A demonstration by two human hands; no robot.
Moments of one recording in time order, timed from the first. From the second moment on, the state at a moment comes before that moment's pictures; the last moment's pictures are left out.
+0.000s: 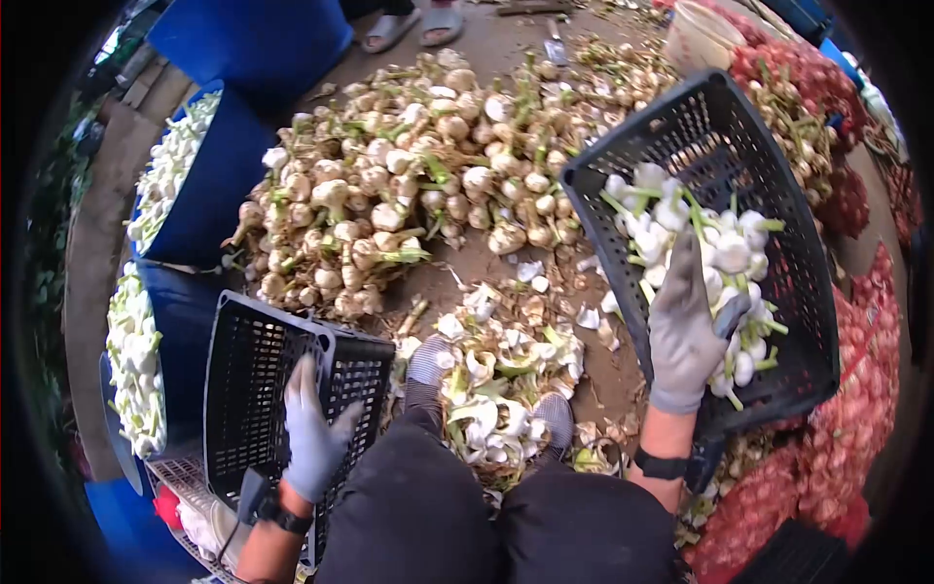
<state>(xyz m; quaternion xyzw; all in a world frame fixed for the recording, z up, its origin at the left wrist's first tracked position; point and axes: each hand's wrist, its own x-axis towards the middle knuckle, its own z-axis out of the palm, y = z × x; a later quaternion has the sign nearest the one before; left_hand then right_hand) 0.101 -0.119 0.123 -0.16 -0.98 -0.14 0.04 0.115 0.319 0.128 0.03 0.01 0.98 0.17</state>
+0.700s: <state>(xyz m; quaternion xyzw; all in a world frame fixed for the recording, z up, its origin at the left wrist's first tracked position) 0.150 -0.239 0.110 -0.03 -1.00 -0.05 -0.02 0.085 0.183 -0.042 0.13 -0.91 0.38 -0.05</state>
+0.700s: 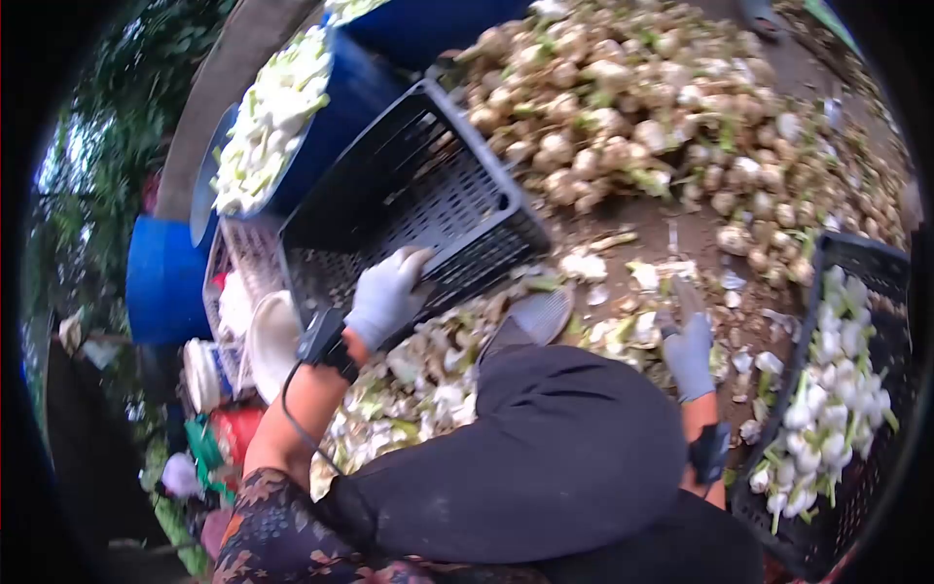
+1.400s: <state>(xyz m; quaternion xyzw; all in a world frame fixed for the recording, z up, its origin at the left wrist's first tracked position) 0.279 -0.039 0.062 0.31 -0.82 -0.48 -0.07 -0.149 0.369 -0.428 0.36 -0.72 0.52 -0.28</state>
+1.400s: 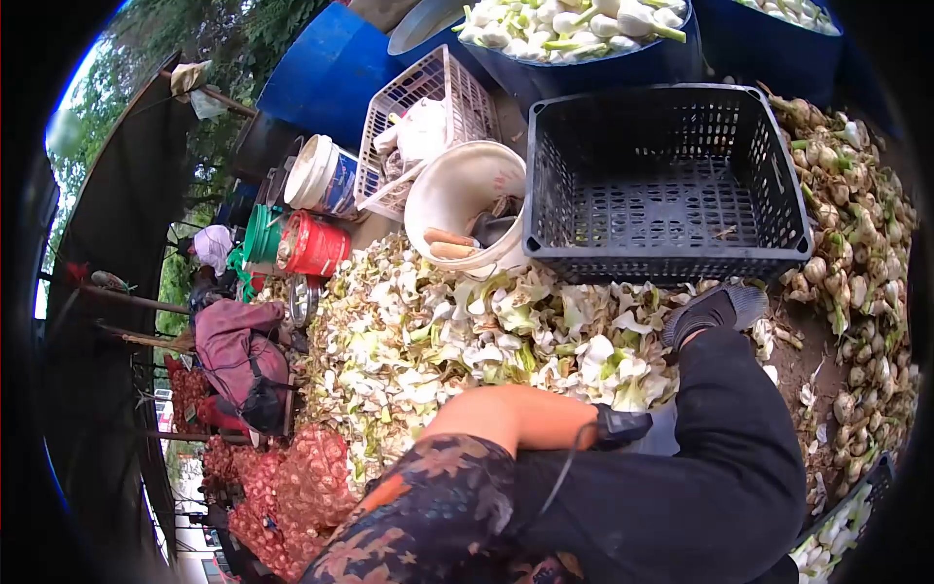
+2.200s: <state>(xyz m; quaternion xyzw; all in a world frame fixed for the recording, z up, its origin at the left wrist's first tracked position) 0.694 -0.275 0.099 0.13 -0.77 -0.08 -0.62 0.023 0.217 -0.166 0.11 -0.68 0.58 -0.45</state>
